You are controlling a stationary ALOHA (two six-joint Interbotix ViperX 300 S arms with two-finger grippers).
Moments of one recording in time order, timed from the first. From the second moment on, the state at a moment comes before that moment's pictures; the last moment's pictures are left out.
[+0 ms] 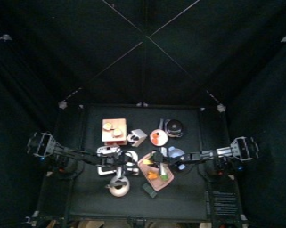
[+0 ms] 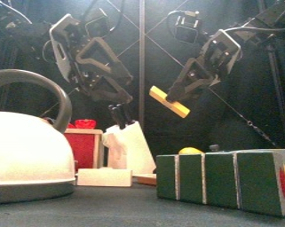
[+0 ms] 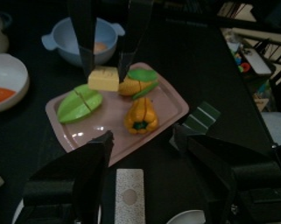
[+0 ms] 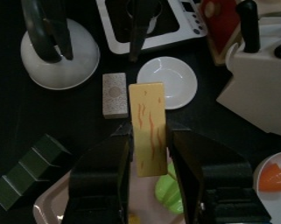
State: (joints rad) left arm -0.12 -0.14 0.86 -0.17 -0.34 0.01; right arm 0.04 -0.19 0.78 -1.39 0.07 1.45
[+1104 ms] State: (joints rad) left arm 0.11 -0.76 1.22 -0.08 -0.51 0.01; right arm 0.42 -0.16 0.64 -0.26 0.99 1.60
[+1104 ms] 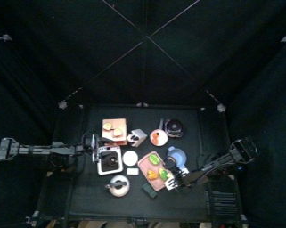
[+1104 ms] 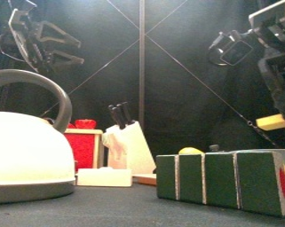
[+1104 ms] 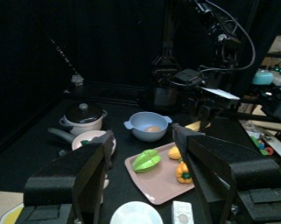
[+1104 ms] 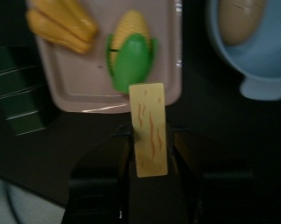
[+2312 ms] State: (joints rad) left arm 0.04 -0.76 1.26 -0.16 -0.49 0.00; right arm 0.44 -0.28 0.89 -0.33 0.91 2.14
